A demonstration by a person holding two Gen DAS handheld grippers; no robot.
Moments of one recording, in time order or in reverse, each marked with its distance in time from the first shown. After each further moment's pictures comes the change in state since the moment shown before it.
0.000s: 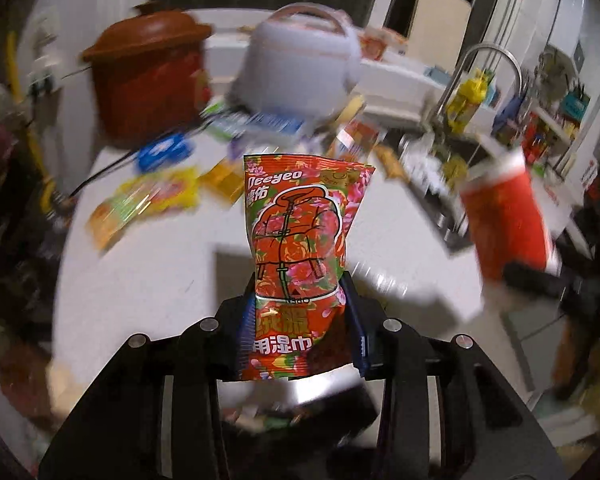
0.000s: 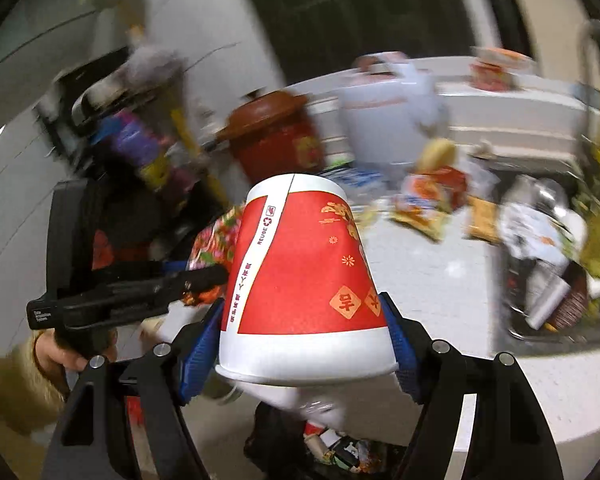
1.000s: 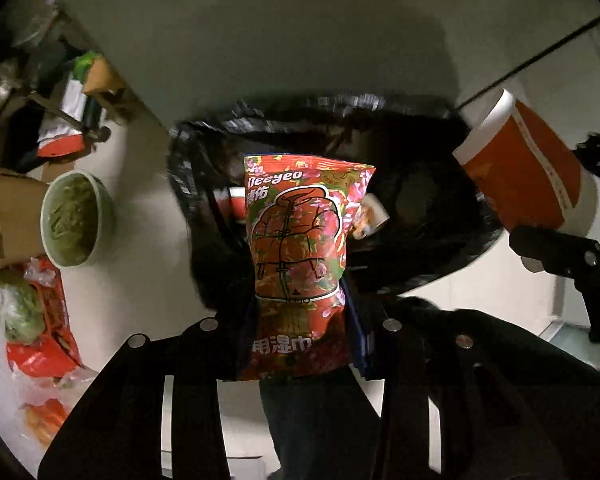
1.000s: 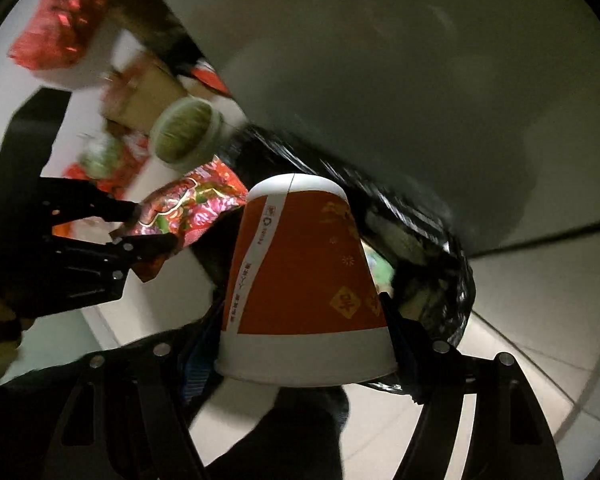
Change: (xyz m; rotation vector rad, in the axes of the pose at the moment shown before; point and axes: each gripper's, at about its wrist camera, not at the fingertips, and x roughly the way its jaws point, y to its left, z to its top) left arm 0.217 0.069 -0.327 -0.136 0.617 0.104; right arm 0.237 0.002 -0.300 -0.135 0.782 -0.155
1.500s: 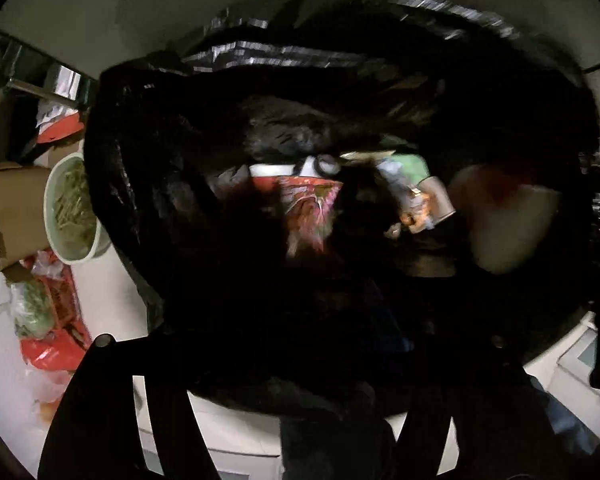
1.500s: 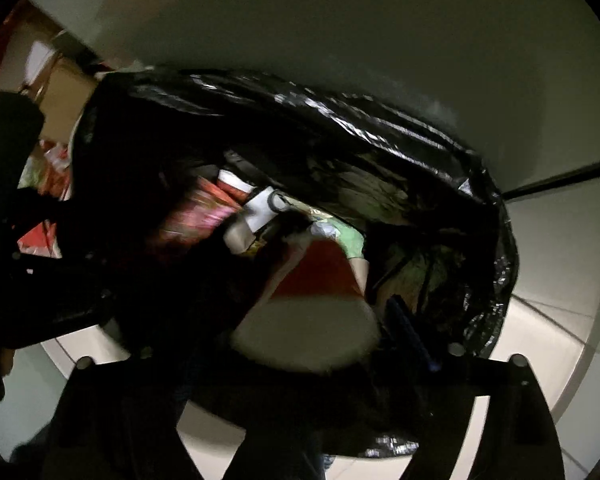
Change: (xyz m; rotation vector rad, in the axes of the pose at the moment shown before) left arm 0.120 0.019 0.029 -0.031 0.129 0.162; right arm 0.127 -0.051 0.006 0.188 0.069 -0.103
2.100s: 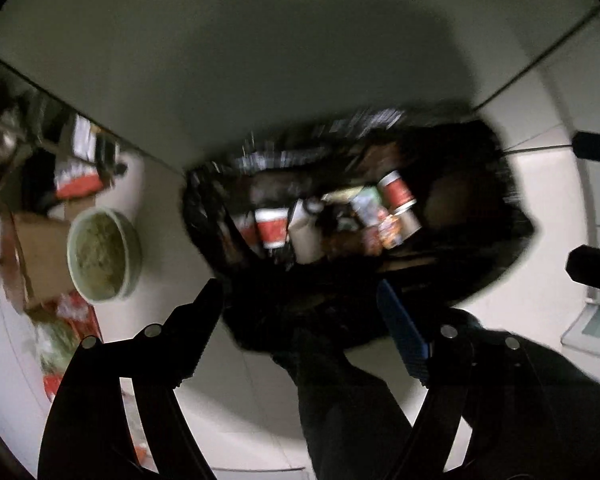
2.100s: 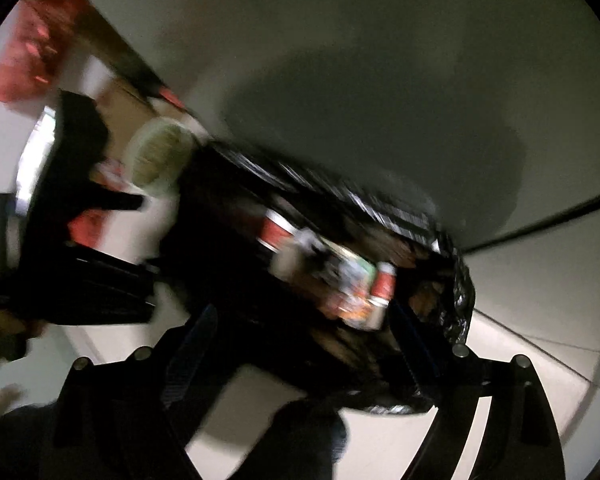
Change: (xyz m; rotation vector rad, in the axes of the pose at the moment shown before) left arm -0.164 0.004 -0.033 0.130 -0.205 -0.066; right arm -0.189 0.015 -0.014 -0.126 -0.218 0.202
